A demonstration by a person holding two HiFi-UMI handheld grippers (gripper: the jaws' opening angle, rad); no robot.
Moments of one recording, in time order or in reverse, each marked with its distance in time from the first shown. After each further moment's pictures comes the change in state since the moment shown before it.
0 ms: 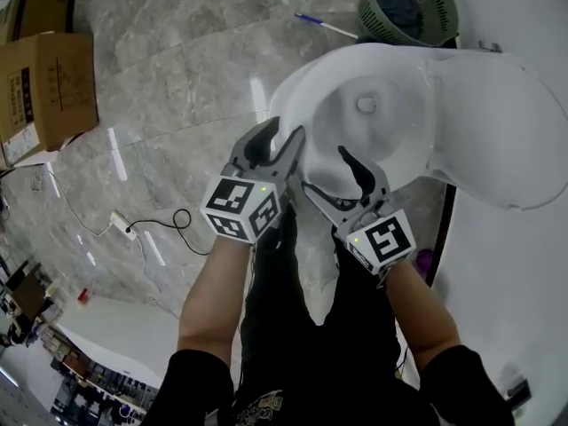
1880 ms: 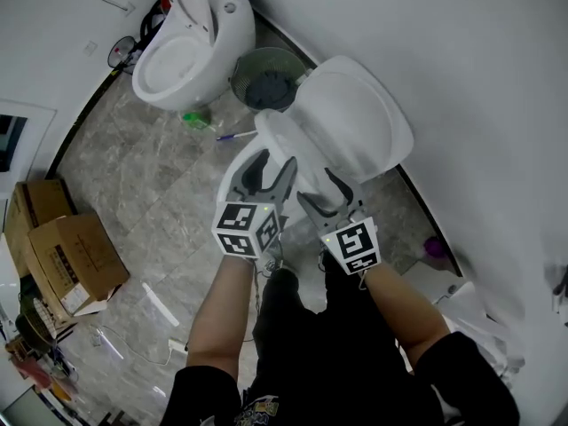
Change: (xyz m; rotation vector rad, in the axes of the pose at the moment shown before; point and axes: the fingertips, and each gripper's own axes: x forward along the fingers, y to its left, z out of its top) left arm 0.055 -0.348 0.131 0.382 0.068 -0.353; right arm -0.278 -0.112 0.125 -0.009 -0.141 -0.626
